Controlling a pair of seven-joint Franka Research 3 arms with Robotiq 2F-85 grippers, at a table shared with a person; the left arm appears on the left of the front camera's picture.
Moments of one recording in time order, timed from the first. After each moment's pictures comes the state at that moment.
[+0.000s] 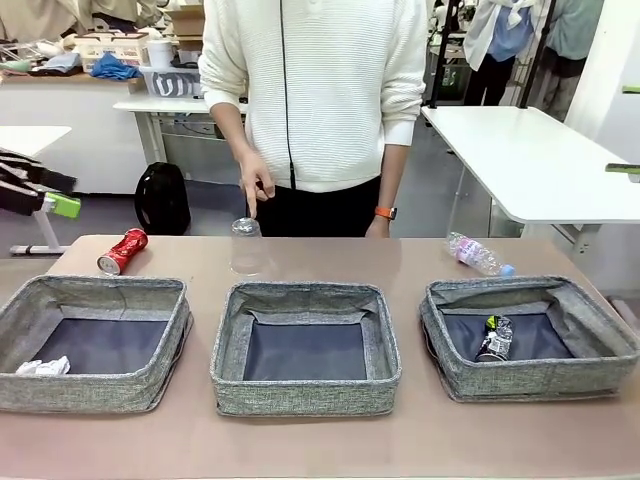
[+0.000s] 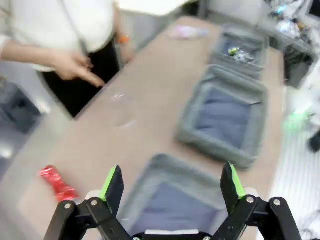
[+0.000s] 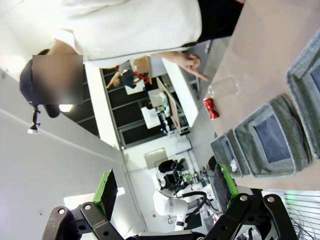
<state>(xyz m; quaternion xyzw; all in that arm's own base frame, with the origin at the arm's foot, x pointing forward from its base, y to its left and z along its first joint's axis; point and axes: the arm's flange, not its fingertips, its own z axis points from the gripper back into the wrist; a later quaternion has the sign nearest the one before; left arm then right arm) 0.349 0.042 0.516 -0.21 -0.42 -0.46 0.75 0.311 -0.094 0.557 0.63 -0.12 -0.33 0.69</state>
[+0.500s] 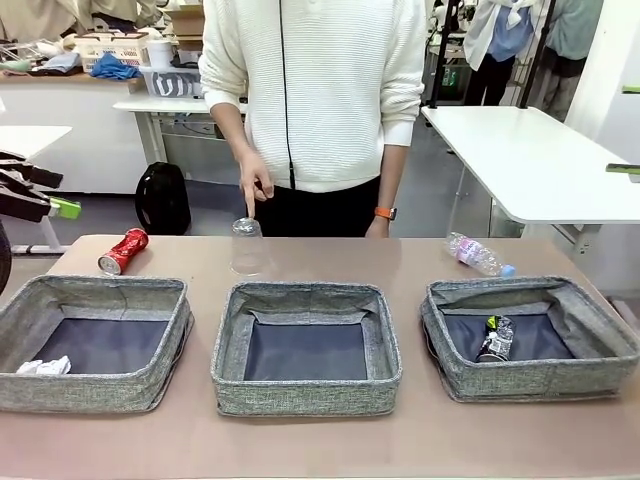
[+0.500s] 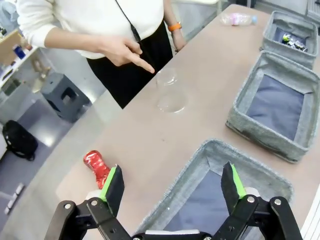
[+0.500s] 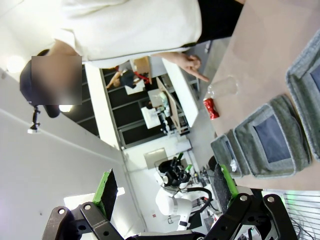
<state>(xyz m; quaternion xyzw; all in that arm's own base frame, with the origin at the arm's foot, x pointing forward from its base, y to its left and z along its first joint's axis) 0.357 0.051 0.506 -0.13 -0.45 -0.44 0.77 0.311 -0.094 0.557 0.63 -0.12 -0.33 0.69</state>
